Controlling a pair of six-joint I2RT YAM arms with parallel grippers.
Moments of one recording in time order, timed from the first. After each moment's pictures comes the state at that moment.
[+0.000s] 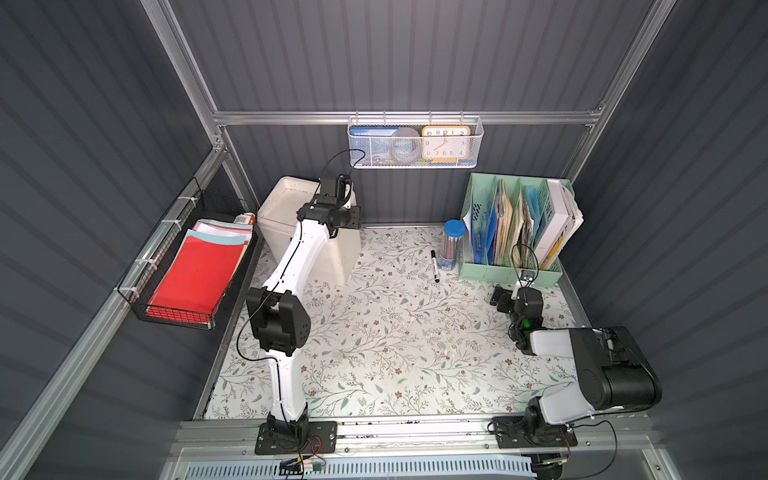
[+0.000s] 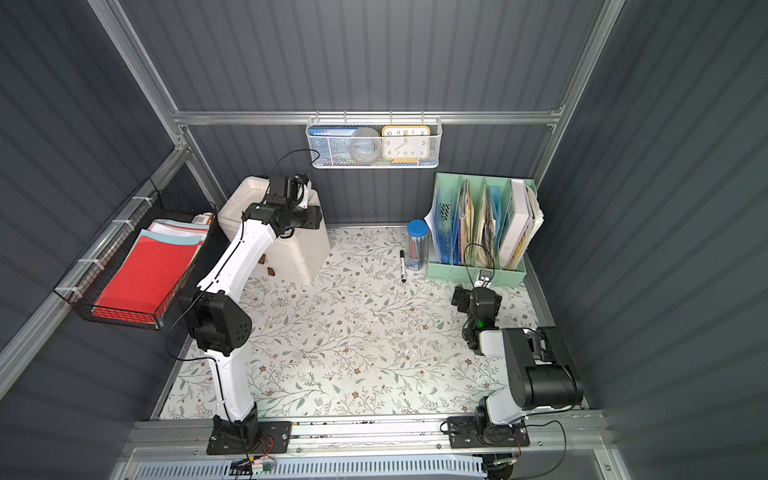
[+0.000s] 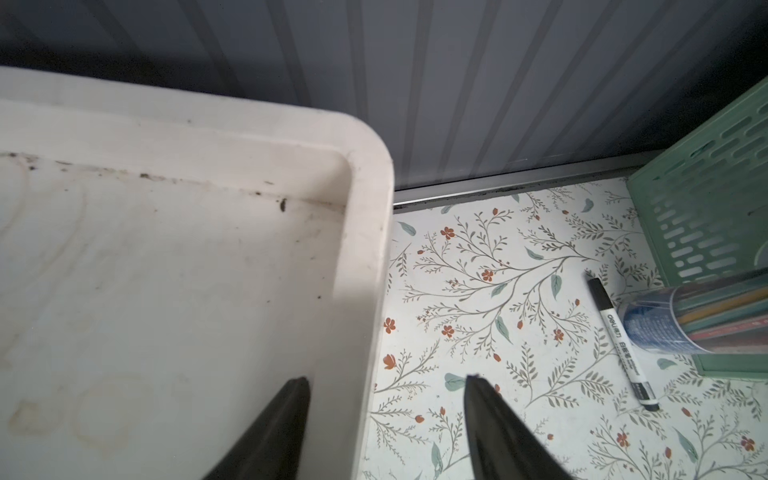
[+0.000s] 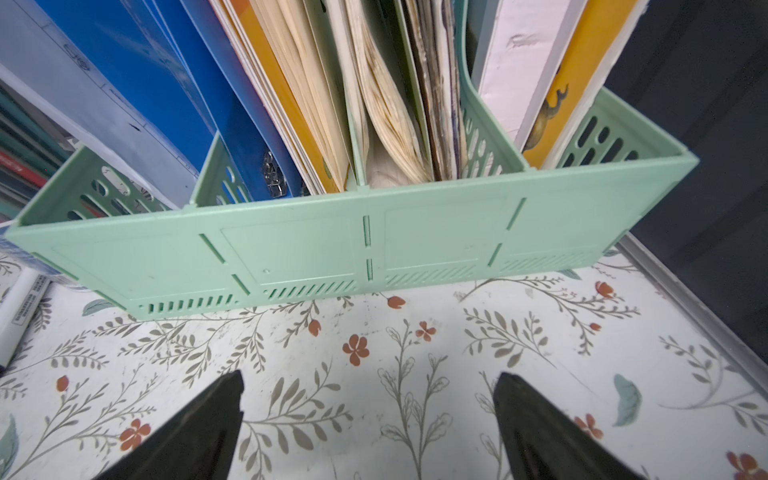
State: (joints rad) left arm -0.21 2.04 2.12 -0.76 -0.04 -0.02; right arm 0.02 1.52 0.39 0.72 0.23 0.14
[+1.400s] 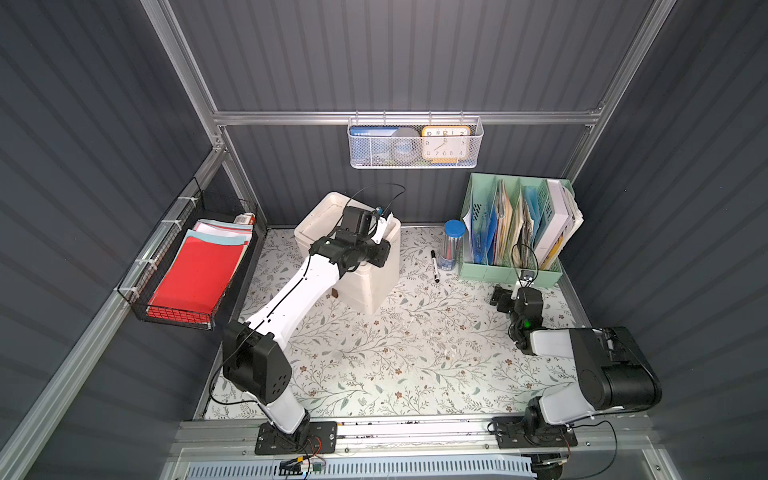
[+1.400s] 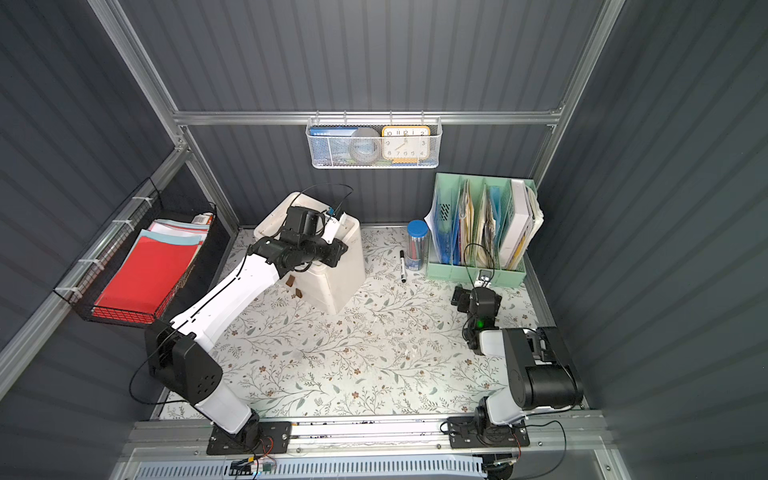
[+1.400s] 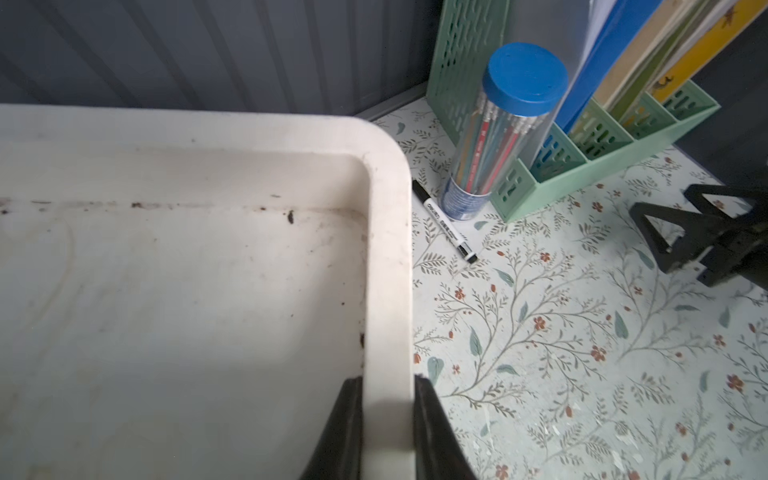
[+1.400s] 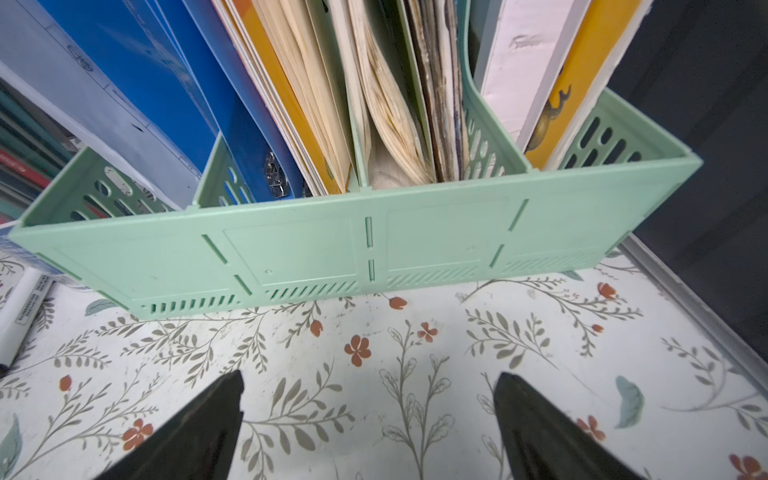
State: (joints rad) left arm -0.44 1.66 1.59 -0.62 0.14 0.07; right arm 0.02 1.52 0.39 0.72 0.23 0.14
